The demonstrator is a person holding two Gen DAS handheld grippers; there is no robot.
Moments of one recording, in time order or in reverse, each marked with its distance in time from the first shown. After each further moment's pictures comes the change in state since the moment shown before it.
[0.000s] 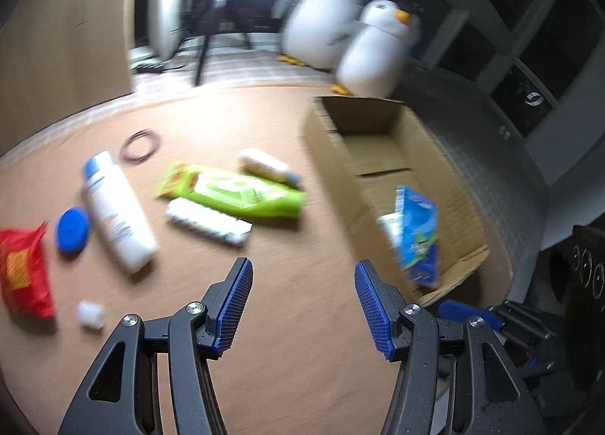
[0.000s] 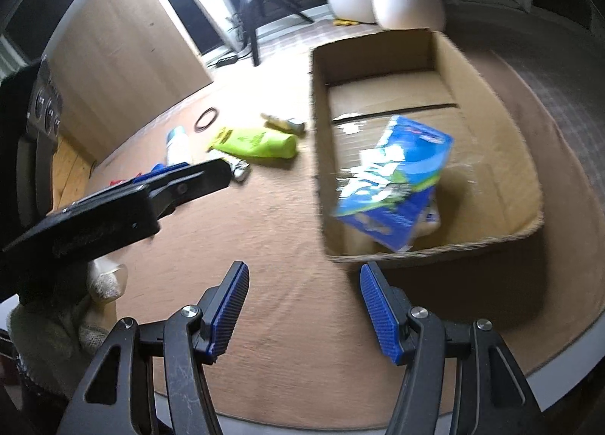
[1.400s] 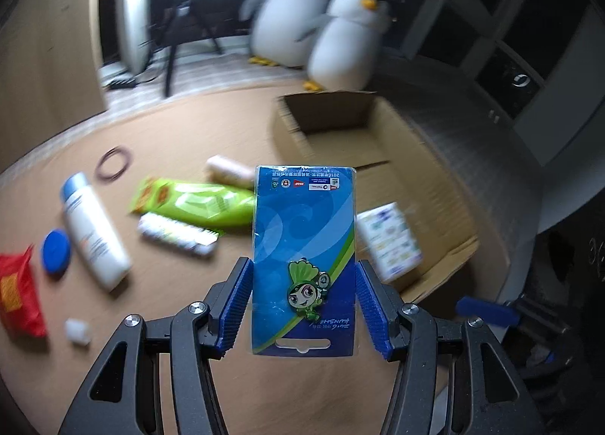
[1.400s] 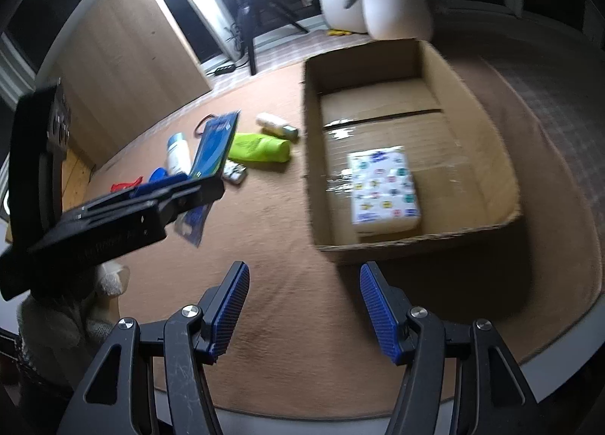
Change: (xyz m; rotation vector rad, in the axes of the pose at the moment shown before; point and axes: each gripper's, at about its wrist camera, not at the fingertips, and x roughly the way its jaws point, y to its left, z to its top) left arm 0.018 -0.050 0.013 0.113 0.009 -0.041; right arm -0.023 -0.016 -0.010 0.018 -0.040 -0.021
